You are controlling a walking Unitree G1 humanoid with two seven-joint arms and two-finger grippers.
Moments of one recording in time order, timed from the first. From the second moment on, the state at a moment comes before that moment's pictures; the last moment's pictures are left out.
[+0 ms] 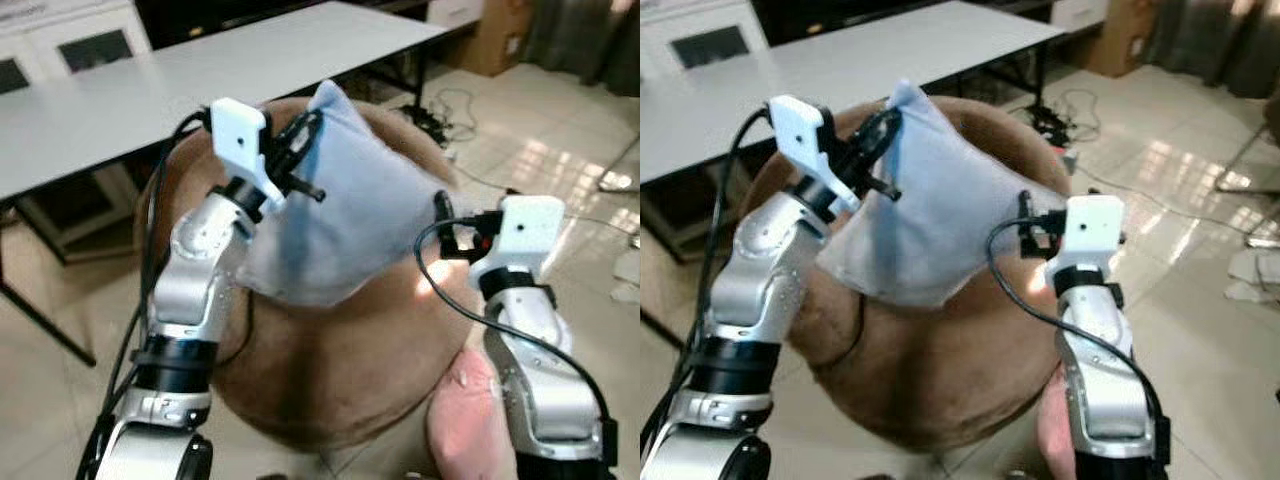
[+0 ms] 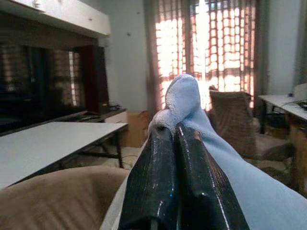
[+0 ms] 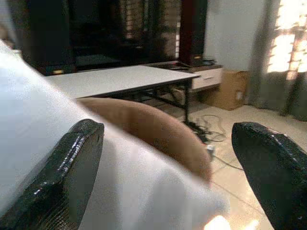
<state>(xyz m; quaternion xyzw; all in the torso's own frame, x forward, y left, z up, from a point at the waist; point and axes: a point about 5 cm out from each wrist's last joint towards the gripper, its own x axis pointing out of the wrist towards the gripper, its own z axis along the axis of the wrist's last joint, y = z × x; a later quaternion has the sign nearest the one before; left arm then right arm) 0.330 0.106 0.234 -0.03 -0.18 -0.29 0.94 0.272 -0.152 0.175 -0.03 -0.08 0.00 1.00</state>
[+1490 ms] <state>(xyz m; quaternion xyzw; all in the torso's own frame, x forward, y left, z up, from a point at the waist) 0.398 0.178 0.142 0.15 0.11 0.09 0.98 0.223 -0.104 0.143 -0.09 0.01 0.35 0.93</state>
